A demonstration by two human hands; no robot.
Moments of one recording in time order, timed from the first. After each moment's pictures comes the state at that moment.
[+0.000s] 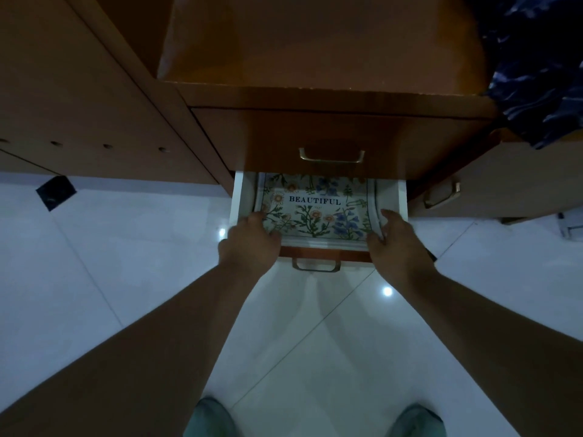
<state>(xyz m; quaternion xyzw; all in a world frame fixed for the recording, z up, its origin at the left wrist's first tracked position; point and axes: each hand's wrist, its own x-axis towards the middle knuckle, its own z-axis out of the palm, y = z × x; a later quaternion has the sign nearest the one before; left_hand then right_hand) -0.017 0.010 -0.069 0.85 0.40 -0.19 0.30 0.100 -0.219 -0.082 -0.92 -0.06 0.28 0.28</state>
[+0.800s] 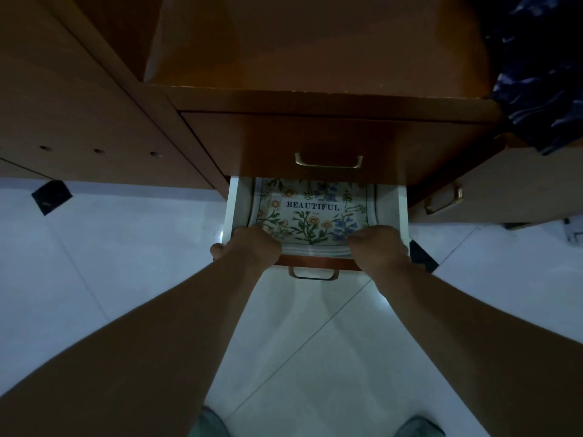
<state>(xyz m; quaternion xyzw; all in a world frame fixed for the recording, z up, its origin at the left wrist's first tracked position) 0.016 0.018 -0.106 0.80 0.44 -0.31 0.25 0.112 -0.189 -0.118 -0.91 0.04 0.34 0.22</state>
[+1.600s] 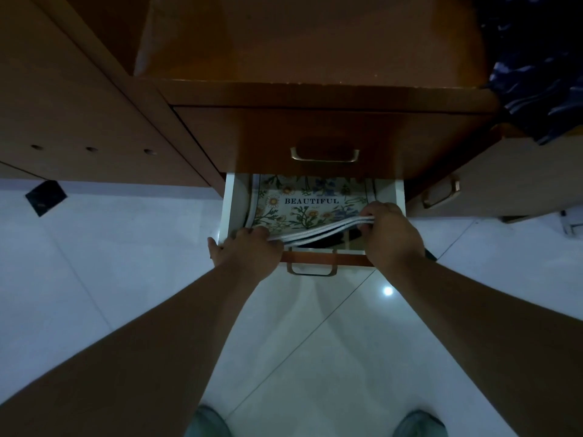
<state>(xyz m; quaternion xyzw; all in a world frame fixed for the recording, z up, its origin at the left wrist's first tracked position) -0.008 0.010 -0.093 0.87 0.33 -0.32 0.18 0.122 -0.200 -0.099 -0.95 -0.15 0.19 0.20</state>
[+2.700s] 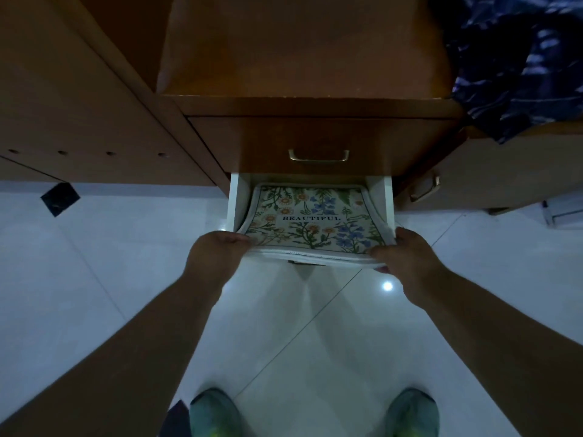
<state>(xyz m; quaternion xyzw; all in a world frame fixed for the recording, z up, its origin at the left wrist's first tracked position) -0.058 0.024 -0.030 0.69 0.52 -0.08 0.50 0.088 -0.243 -0.048 -0.75 0.19 0.37 0.52</state>
